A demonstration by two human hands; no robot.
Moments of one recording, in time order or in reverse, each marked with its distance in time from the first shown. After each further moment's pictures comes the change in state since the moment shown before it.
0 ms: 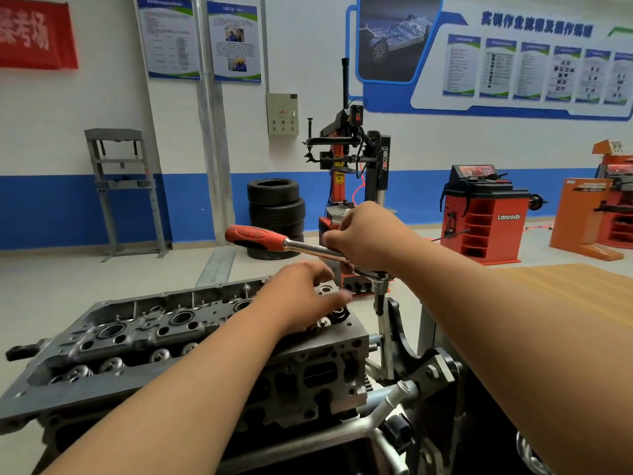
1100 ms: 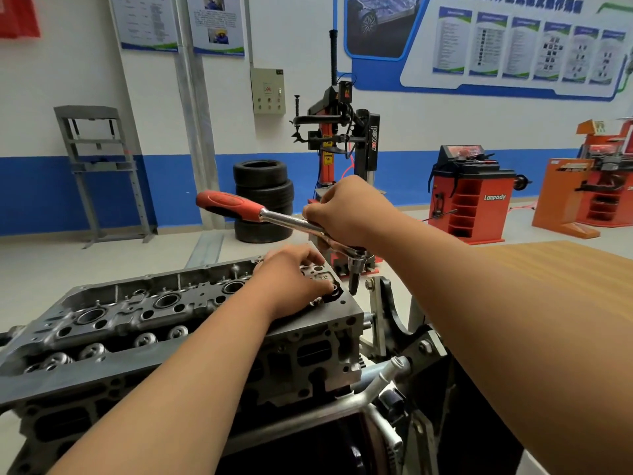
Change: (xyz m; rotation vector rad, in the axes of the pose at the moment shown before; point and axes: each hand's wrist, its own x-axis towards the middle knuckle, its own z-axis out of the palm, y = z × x) left_hand -0.005 -0.004 0.006 -0.101 0.001 -0.062; right_hand -0.007 -0.015 0.007 0.002 0.034 -0.016
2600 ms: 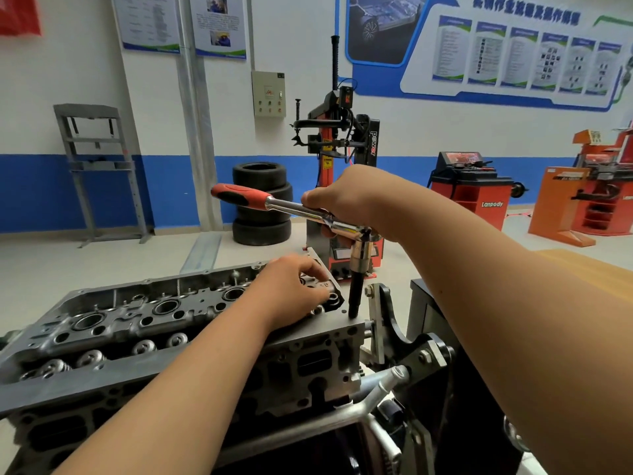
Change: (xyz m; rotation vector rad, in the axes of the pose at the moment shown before) left_hand -0.006 0.002 -0.005 -0.043 -0.037 0.061; right_hand -0.004 -0.028 -0.033 0.038 -0.184 0.114
